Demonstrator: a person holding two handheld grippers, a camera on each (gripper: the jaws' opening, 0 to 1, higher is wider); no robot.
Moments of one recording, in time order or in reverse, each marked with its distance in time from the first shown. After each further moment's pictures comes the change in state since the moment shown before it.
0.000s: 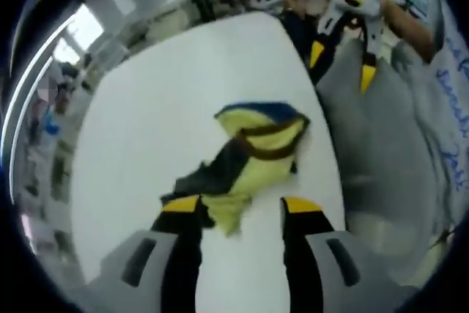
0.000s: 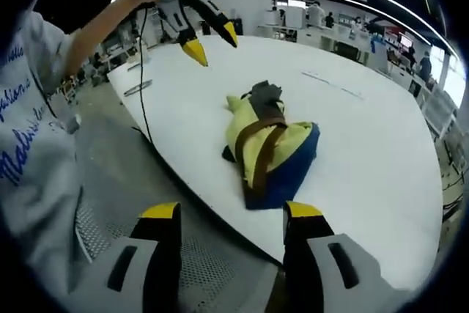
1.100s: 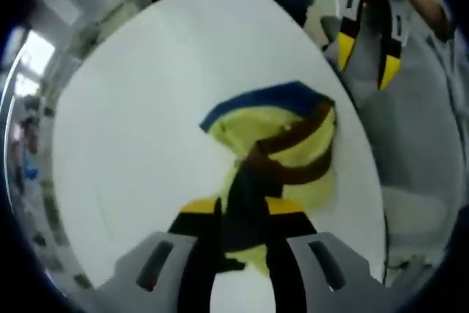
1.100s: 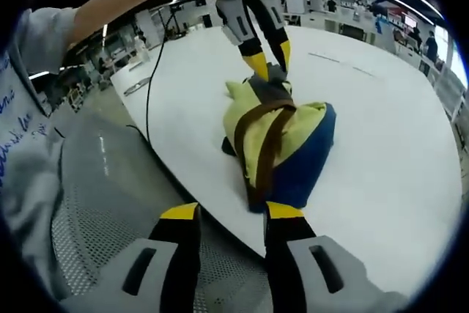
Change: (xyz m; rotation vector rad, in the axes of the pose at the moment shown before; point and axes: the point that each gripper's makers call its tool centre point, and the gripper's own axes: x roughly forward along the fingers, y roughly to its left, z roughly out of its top) left arm 0.109 0.027 0.017 0.196 0.174 -0.169; right arm 0.043 -0.006 -0.019 0.081 0.066 0.094
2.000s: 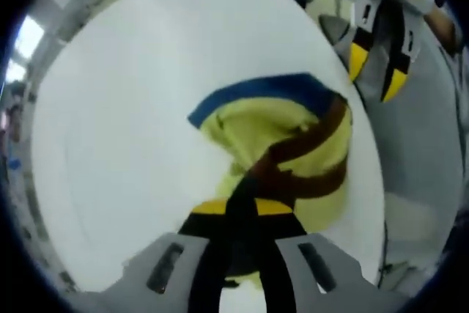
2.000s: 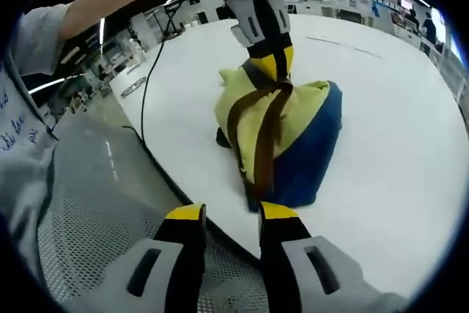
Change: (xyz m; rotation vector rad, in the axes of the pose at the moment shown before) left arm 0.035 -0.005 -0.001 -0.062 0.036 -0.106; right arm 0.026 -0.009 -0.013 0.069 0.026 0.045
